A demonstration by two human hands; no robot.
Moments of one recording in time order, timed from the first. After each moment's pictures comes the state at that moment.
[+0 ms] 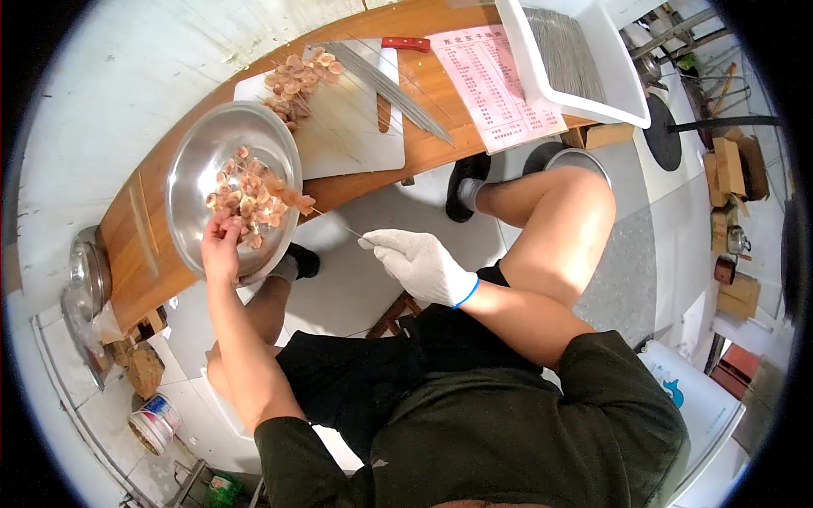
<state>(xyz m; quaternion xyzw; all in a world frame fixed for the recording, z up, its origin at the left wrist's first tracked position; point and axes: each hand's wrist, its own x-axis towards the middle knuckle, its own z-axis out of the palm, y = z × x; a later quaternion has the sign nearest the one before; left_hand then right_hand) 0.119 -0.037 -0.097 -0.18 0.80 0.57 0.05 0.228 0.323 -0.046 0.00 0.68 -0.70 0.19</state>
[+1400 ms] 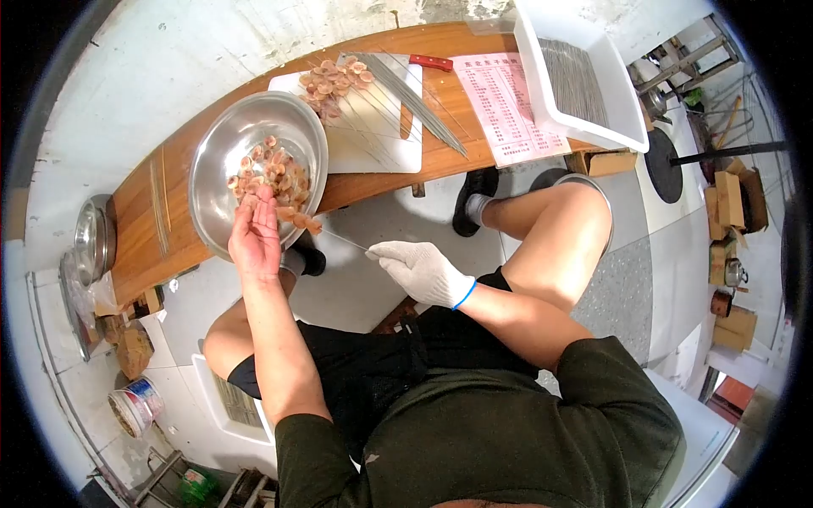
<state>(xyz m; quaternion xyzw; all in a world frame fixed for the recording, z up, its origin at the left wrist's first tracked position) 0.156 0.024 -0.064 -0.19 0.37 0.91 -0.05 0.248 0.313 -0.062 -0.12 0.76 -0.62 0.15</state>
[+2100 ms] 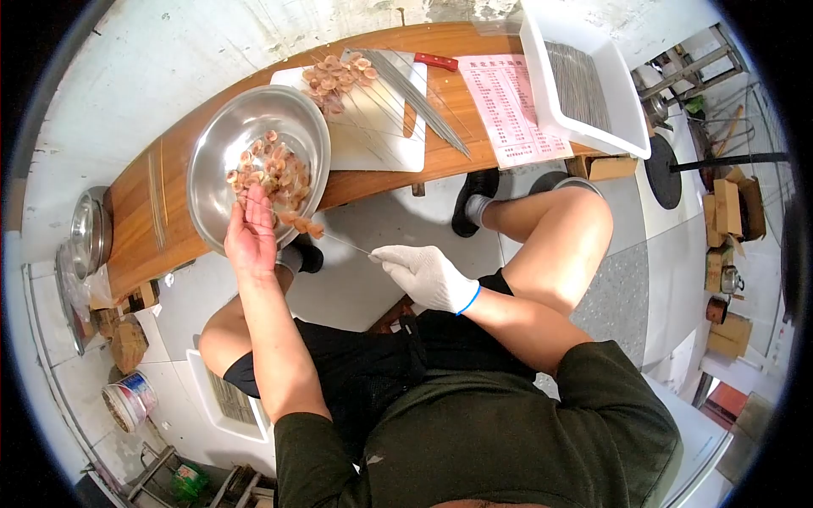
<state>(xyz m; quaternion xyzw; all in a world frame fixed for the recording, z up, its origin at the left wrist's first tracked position) 0.155 0.016 -0.067 -0.23 0.34 0.91 -0.08 0.251 0.317 -0.048 -0.13 0.77 -0.61 0.16</state>
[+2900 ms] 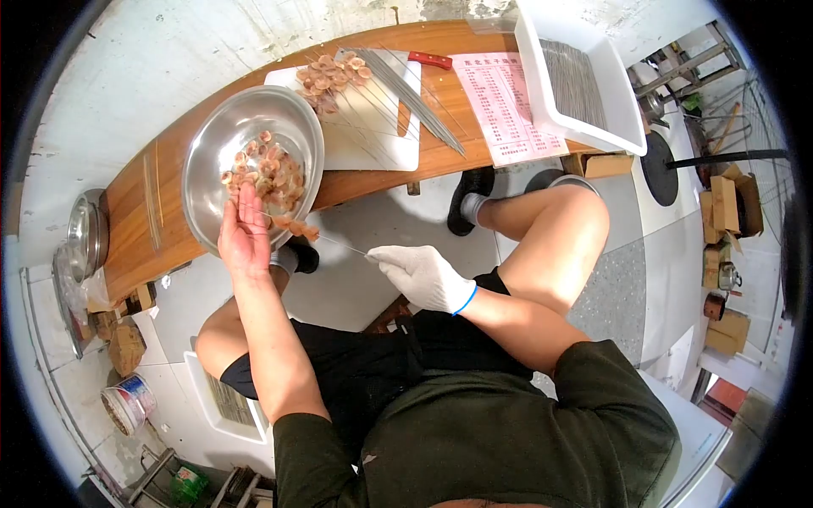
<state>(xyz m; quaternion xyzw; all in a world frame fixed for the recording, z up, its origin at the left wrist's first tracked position) 0.154 0.020 -0.060 -0.22 0.34 0.91 -0.09 0.253 0.319 -0.046 -0.14 0.78 -0.60 0.14</state>
